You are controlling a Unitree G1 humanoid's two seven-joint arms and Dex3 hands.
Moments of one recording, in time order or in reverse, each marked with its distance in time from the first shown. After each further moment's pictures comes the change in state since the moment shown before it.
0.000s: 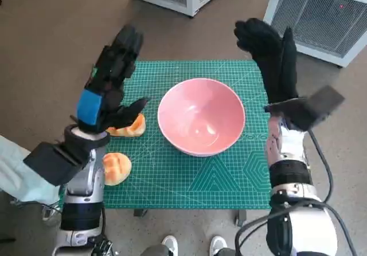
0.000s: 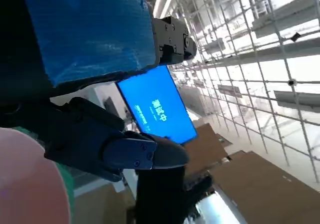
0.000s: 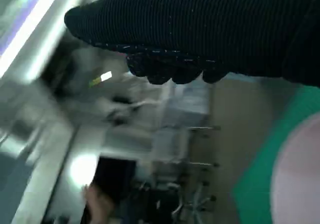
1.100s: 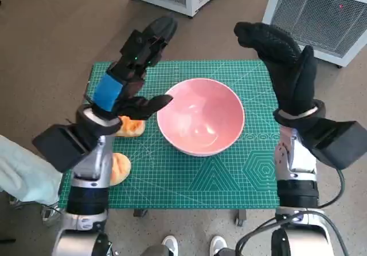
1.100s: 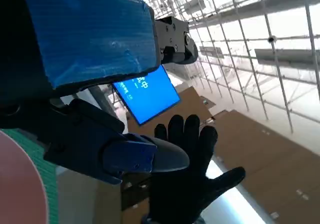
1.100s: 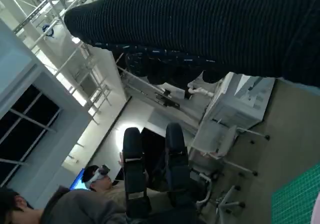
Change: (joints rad) left arm -0.120 0.062 -0.030 0.087 0.029 -0.031 -0.145; right arm 0.182 -0.009 0.096 -0.457 0.104 0.117 0.034
